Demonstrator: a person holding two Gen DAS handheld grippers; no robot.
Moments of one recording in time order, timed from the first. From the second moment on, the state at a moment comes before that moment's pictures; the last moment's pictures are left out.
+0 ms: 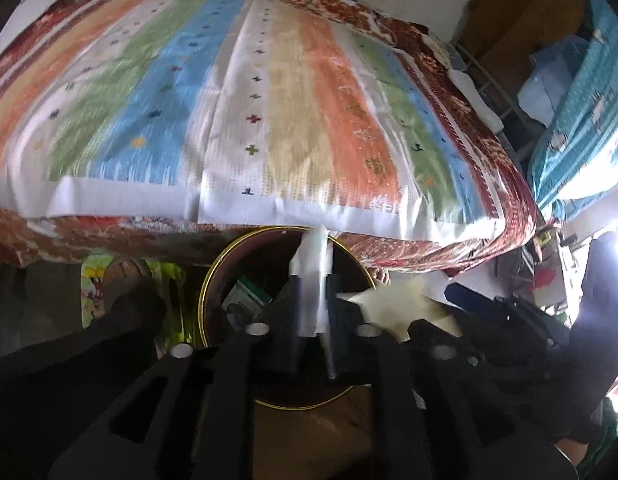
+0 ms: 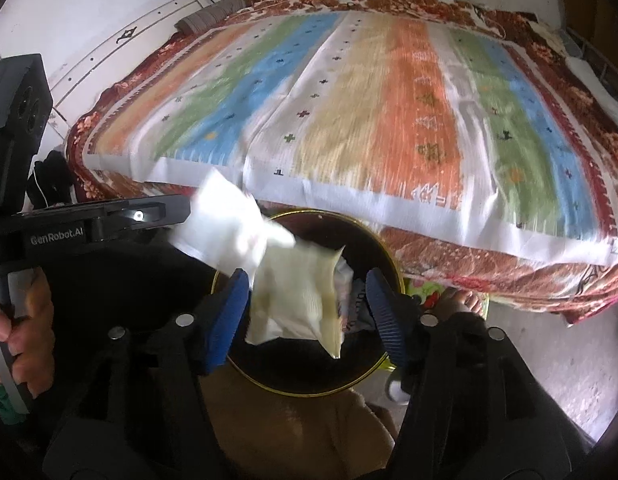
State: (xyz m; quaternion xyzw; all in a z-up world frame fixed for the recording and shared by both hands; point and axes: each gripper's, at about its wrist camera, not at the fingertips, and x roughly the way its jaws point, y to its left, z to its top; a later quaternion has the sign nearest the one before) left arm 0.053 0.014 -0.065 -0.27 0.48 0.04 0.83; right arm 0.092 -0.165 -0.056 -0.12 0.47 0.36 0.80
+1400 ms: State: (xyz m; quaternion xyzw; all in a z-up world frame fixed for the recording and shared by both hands) left arm -0.017 -0.016 -0.058 -0.15 0.45 0.03 0.88; right arm 0.035 -0.222 -0.040 -0.06 0.41 0.38 0.83
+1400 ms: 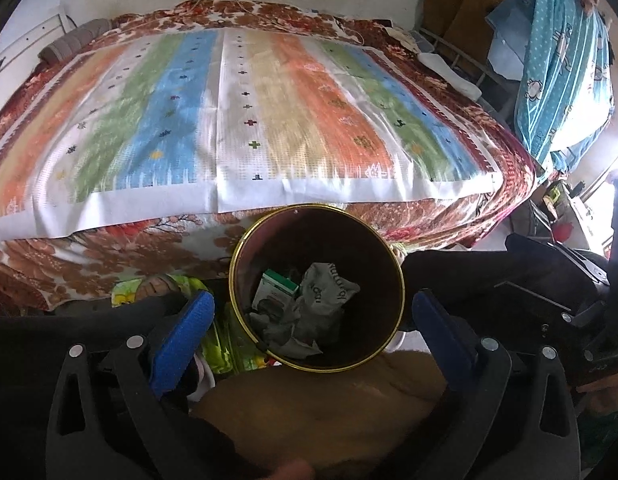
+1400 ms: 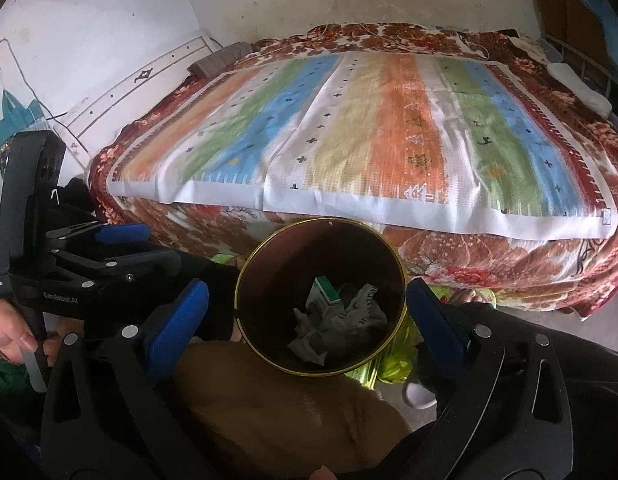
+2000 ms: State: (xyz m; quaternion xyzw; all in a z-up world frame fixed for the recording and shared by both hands) left arm -0.013 -0.025 -0.057 -0.14 0.46 0.03 0.88; right arm 0.036 -0.221 -0.043 -0.05 0.41 0.38 0.83
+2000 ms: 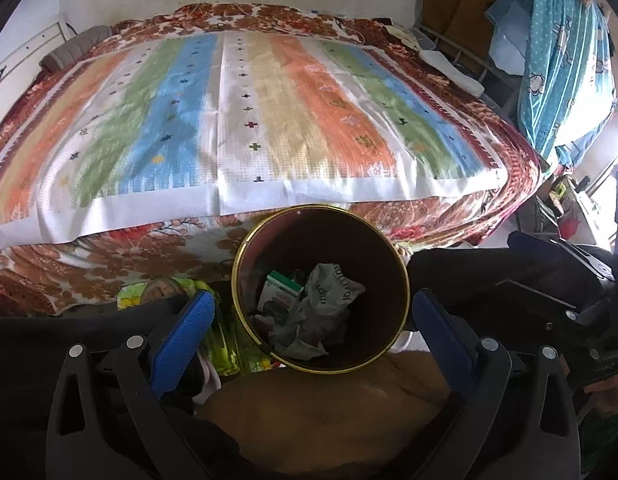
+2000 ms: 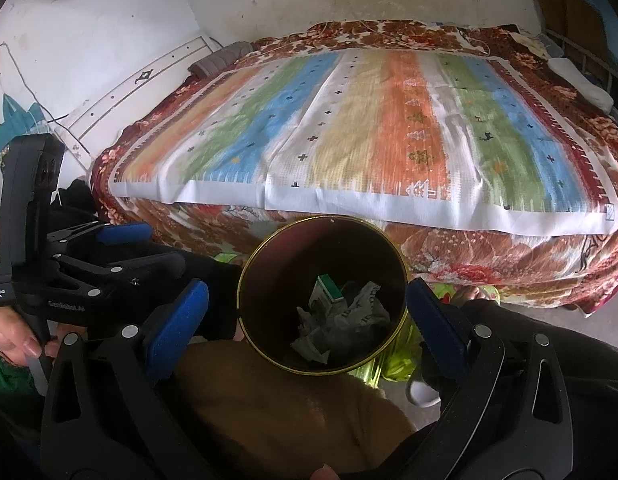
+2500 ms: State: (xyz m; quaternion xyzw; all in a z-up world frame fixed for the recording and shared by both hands) left arm -0.014 -0.021 -0.061 -0.16 0.47 0.03 0.87; right arm 0.036 -0.220 -0.045 -0.05 0.42 0.38 0.82
